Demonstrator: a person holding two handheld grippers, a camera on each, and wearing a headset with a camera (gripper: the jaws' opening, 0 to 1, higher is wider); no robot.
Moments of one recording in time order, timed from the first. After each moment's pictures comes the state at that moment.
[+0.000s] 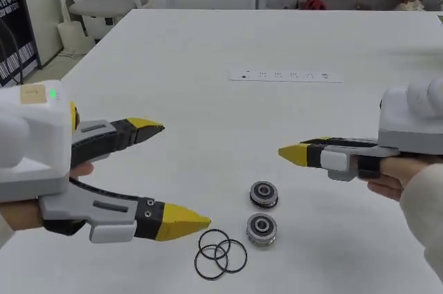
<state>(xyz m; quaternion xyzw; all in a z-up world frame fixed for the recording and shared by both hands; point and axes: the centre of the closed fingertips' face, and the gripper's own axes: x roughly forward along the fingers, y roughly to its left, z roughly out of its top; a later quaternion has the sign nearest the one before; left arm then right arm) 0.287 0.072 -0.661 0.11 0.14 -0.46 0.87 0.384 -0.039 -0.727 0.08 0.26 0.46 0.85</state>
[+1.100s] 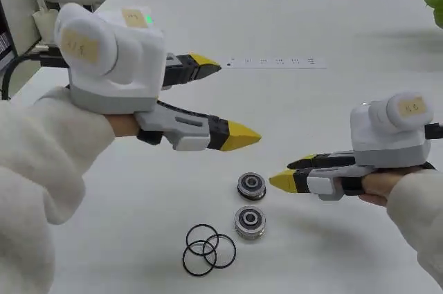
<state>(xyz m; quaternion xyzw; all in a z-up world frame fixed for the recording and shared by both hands) 0.368 -0.005 -0.658 0.19 0.09 -0.49 0.84 0.366 -0.044 -0.784 0.00 0.32 0.48 0.82</state>
